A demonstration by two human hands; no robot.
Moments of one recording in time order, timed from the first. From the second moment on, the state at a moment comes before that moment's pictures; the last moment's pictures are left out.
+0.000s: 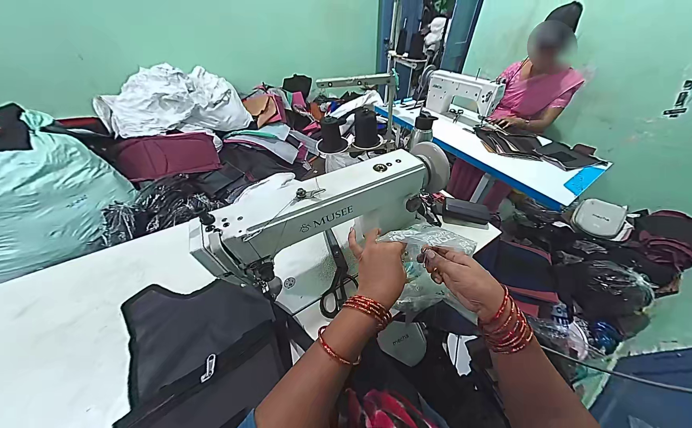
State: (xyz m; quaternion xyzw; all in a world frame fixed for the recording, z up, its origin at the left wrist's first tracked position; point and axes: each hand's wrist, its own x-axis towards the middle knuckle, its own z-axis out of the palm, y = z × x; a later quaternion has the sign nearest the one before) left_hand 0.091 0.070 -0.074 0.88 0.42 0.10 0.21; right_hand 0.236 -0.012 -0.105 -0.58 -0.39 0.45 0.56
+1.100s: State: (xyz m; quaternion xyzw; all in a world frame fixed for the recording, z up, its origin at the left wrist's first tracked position) left_hand 0.046 0.061 -0.126 0.73 0.34 0.27 0.53; right_hand 0.264 -0.026 -0.148 -0.75 -0.53 0.25 0.32
